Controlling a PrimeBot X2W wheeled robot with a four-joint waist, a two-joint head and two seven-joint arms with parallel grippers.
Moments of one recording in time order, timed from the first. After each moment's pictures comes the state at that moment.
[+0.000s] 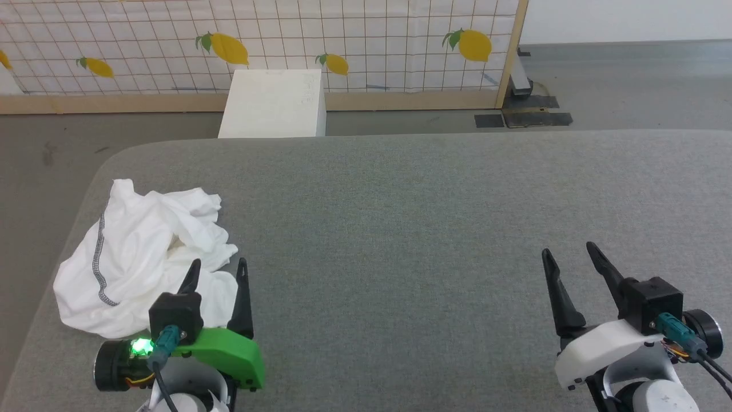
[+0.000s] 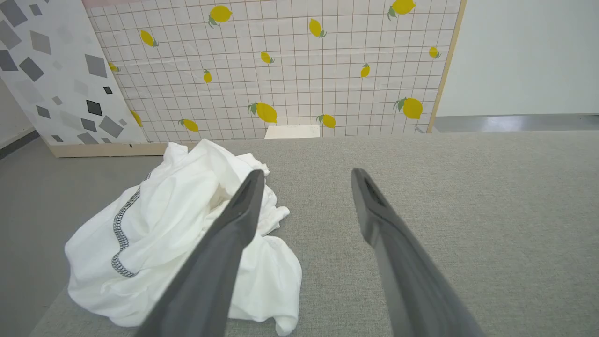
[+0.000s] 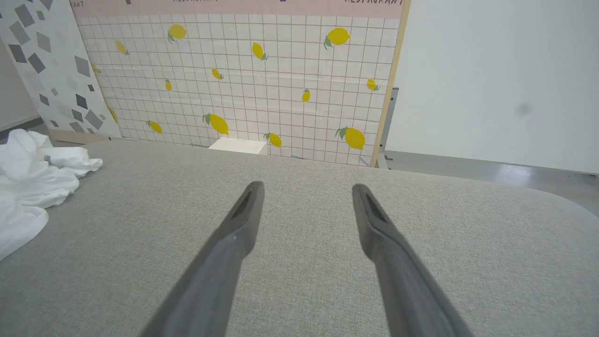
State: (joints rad) left arm -0.01 0.06 -0.03 0.01 -0.04 0.01 -0.03; right arm -0.01 -0.05 -0.01 0.03 0.03 0.13 -0.03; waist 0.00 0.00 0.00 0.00
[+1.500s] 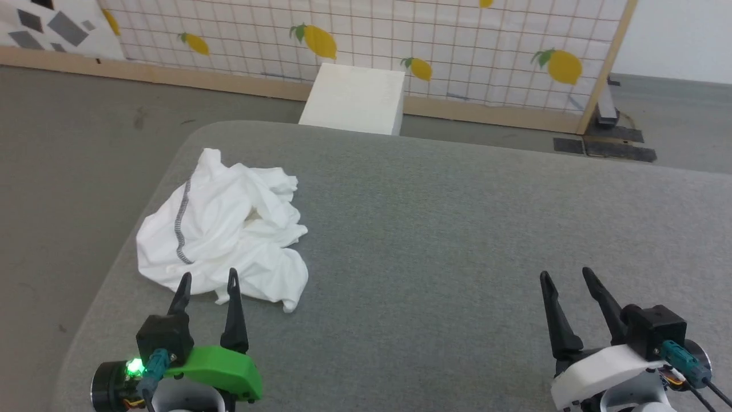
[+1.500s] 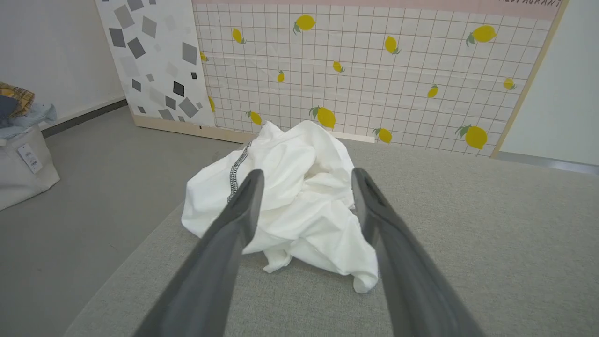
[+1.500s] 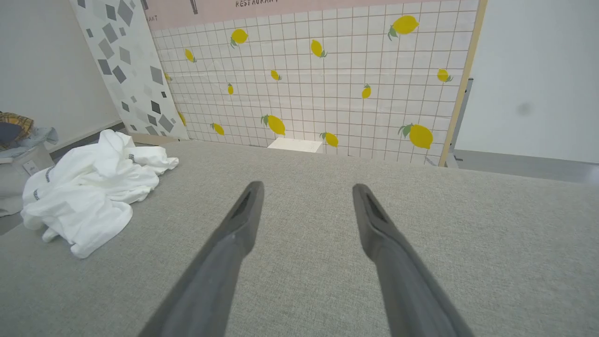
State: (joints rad) left arm 0.03 0.06 -0.04 0.02 -0.10 0.06 -0.12; right arm 0.03 -0.05 0.01 0.09 0.13 0.13 -0.12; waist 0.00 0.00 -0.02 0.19
